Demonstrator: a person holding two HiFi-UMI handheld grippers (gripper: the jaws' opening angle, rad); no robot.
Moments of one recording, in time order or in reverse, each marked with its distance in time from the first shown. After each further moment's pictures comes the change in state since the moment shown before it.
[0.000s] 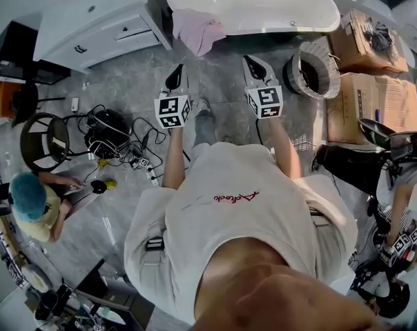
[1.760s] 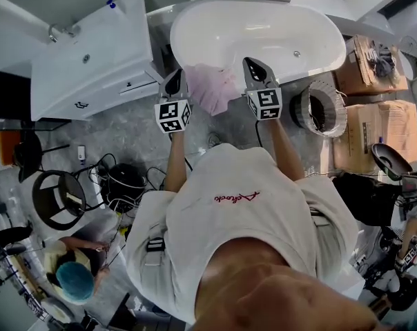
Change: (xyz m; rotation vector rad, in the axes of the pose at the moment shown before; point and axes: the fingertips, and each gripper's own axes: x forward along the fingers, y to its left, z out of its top) left arm 0.282 0.203 0.076 -0.018 -0.033 -0.069; right arm 0.319 -0.104 0.066 -0.030 -0.002 -0.123
